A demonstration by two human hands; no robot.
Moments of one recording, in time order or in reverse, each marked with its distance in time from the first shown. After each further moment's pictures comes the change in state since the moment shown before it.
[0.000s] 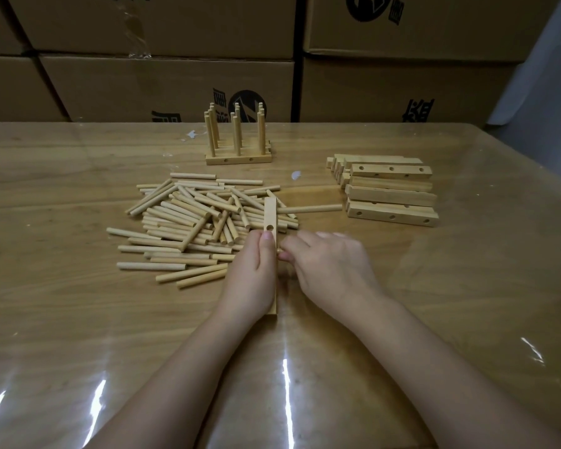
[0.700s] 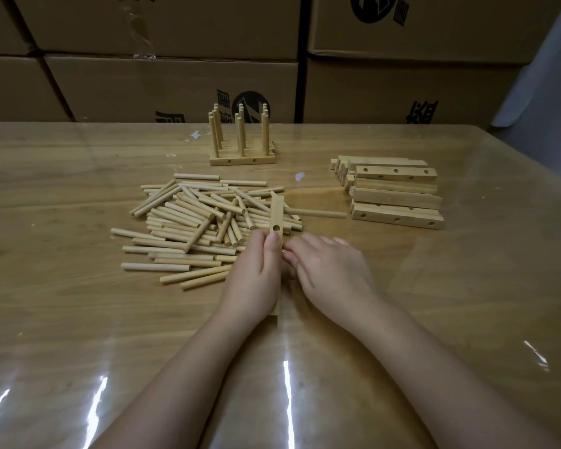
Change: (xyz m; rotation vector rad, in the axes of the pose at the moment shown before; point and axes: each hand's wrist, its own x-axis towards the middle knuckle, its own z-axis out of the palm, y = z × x) left_hand 0.002 -0.006 -0.002 0.035 0.006 0.057; right_hand -0.002 0.003 0.009 0.101 -0.107 0.019
